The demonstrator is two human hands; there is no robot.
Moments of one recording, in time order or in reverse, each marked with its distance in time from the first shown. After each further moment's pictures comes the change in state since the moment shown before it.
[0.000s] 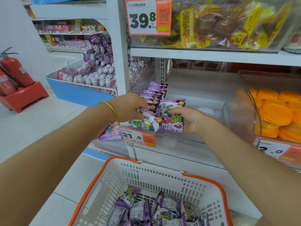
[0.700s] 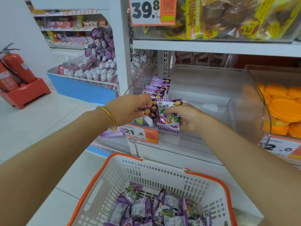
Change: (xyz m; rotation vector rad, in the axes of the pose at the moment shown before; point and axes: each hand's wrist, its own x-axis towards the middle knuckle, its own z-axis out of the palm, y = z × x) left_hand -0.013 -0.010 0.023 -0.104 0.128 0.025; right_hand 0.005 0.006 0.012 -0.139 0.036 -0.089
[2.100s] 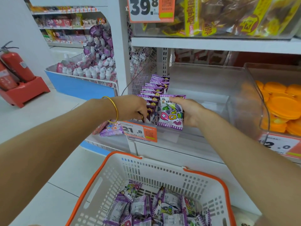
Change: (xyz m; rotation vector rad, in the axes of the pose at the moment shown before) left_hand 0.017 0.002 -0.004 0.134 -0.339 0.148; right_hand 0.002 -0.005 -0.009 0.138 -0.015 0.030
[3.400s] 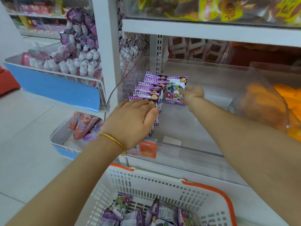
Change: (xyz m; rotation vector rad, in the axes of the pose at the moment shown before) left_hand 0.029 0.008 0.054 -0.139 0.505 -0.295; right_hand 0.131 -0.021 -0.040 -0.298 0.595 -0.283
